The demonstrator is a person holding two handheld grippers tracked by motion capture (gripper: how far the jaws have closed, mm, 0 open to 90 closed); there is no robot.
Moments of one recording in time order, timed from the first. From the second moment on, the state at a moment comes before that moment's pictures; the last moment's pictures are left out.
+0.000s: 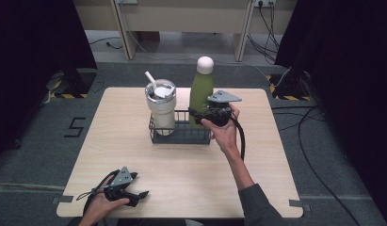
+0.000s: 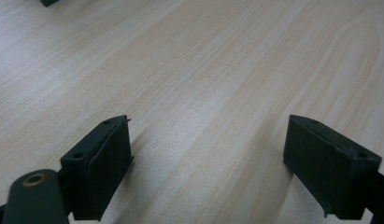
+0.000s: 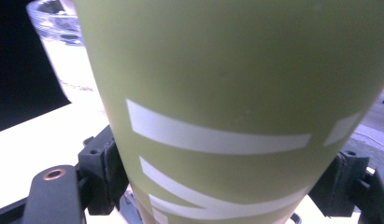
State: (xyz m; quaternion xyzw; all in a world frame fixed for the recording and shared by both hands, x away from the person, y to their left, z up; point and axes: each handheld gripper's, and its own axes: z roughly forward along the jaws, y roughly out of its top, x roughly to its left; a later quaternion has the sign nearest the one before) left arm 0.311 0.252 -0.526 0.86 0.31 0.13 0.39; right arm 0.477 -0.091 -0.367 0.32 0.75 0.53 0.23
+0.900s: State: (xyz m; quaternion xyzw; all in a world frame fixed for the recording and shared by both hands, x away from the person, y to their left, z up) left arm 0.311 0.252 -0.526 0.86 0.31 0.13 0.39; right arm 0.502 -0.079 -0.392 0.34 0.76 0.51 0.22
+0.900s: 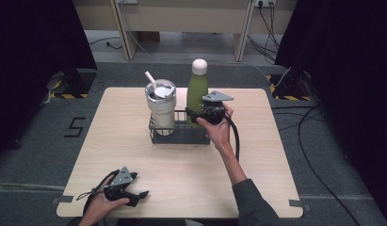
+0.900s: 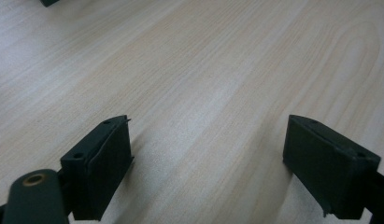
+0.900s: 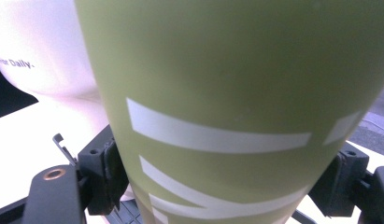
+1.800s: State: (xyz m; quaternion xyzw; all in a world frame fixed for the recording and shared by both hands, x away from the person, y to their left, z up) left arm 0.311 0.252 -0.526 0.86 0.31 0.13 0.39; right arm 0.511 -0.074 -0.417 0.35 0.76 0.51 0.21
